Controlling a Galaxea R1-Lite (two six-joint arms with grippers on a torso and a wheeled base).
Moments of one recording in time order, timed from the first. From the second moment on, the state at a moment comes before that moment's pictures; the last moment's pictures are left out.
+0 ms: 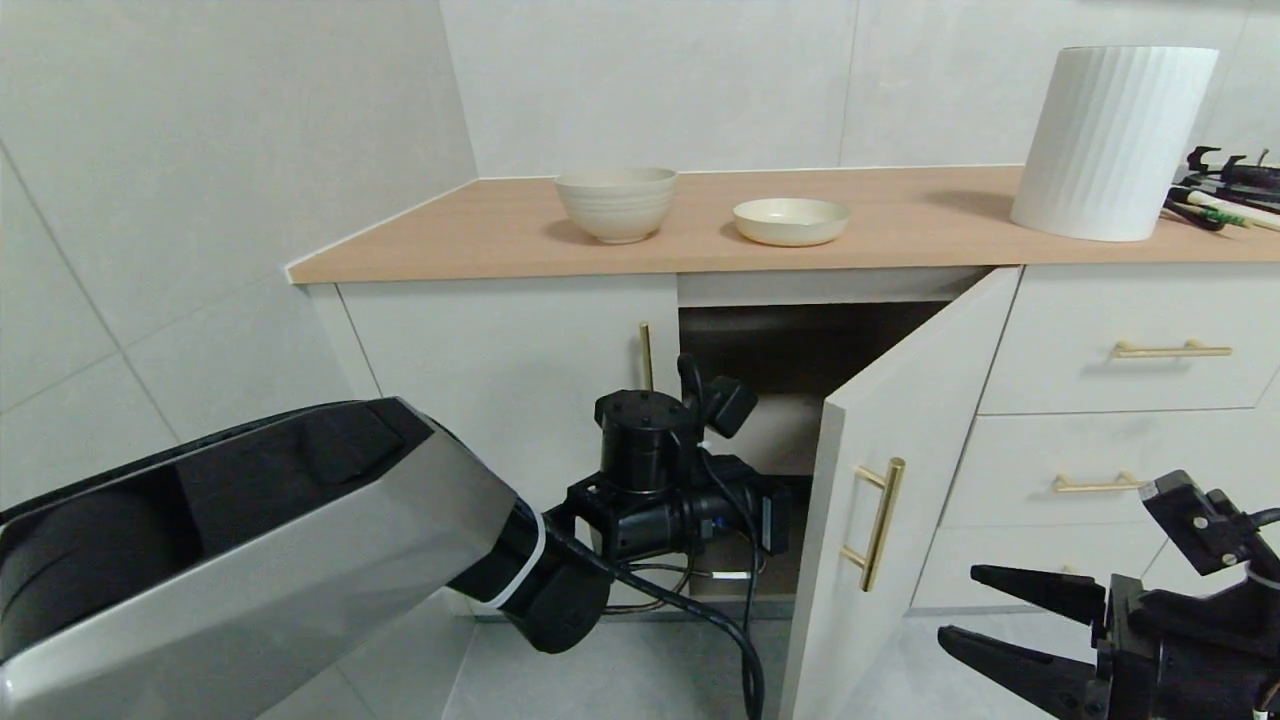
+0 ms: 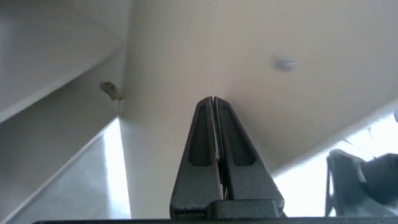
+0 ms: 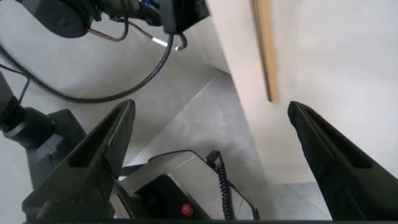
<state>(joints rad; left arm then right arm) -0.70 2.28 -1.10 -1.00 -0.48 -0.33 0.38 1.42 -0.09 -1.08 0.50 0.20</state>
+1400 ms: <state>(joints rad) -0.76 2.01 -0.84 -0.98 -0.41 -0.27 0.69 1.17 -0.13 -0.86 0.48 0.21</state>
